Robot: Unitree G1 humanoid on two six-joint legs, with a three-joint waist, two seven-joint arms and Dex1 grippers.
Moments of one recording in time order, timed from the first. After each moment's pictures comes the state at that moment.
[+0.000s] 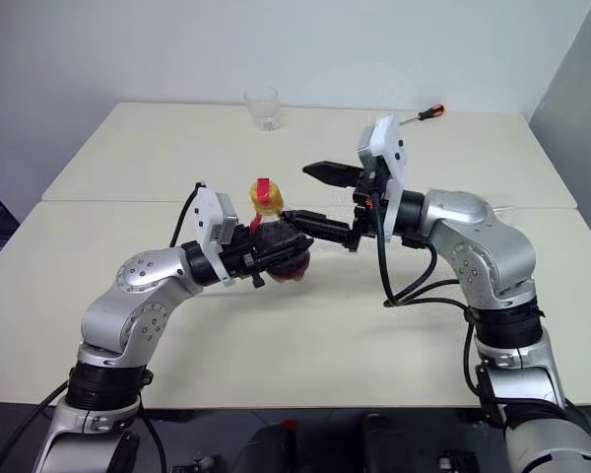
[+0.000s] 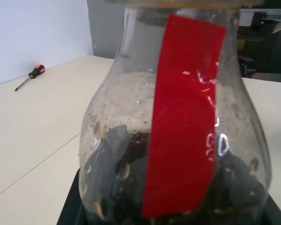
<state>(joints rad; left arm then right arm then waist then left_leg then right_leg) -0.46 0.48 -0.03 -0.23 -0.49 0.44 -0.84 -0.80 -0.41 0.08 -0.22 0.61 0.71 0.84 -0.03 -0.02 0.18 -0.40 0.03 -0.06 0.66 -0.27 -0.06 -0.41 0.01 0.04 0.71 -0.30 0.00</state>
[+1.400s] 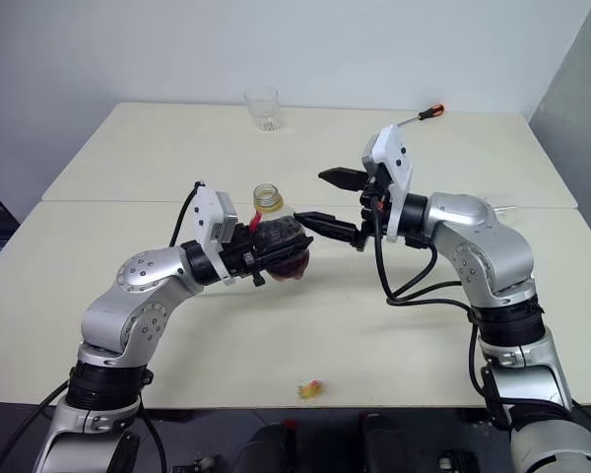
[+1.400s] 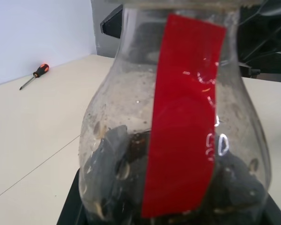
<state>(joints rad) -0.46 0.48 -0.03 -0.23 -0.49 0.45 -0.82 -0.78 -0.46 0.09 -0.15 0.55 0.67 0.84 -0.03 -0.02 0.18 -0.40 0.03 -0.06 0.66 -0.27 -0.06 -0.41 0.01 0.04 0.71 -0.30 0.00</state>
